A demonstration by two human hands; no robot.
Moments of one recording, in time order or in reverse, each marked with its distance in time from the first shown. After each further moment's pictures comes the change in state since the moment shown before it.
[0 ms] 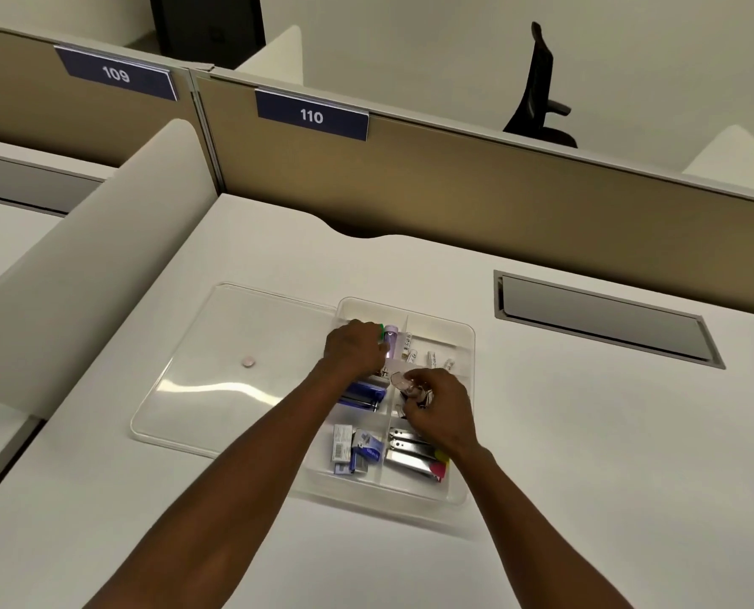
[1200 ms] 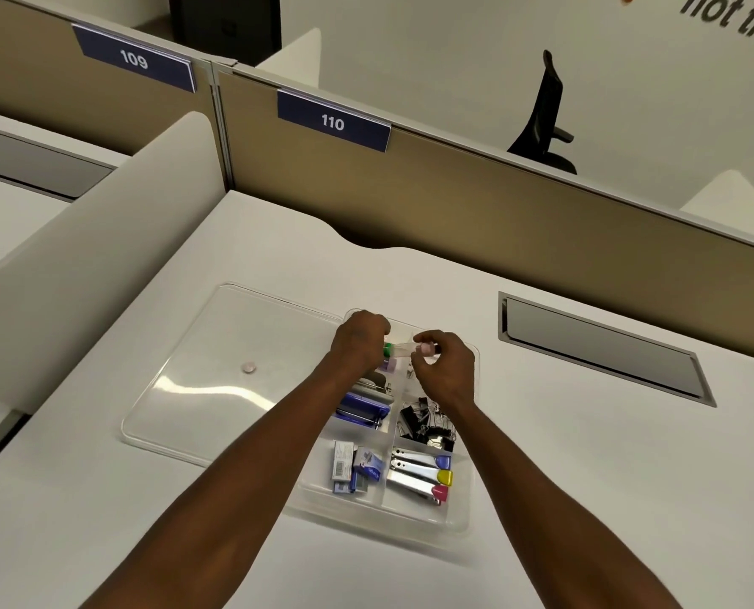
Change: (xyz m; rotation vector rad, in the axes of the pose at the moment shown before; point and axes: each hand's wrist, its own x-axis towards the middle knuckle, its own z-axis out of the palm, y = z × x) left_hand 0.028 -0.003 -0.016 -0.037 0.001 -0.015; right_hand 0.076 -0.040 -0.012 0.099 0.179 0.086
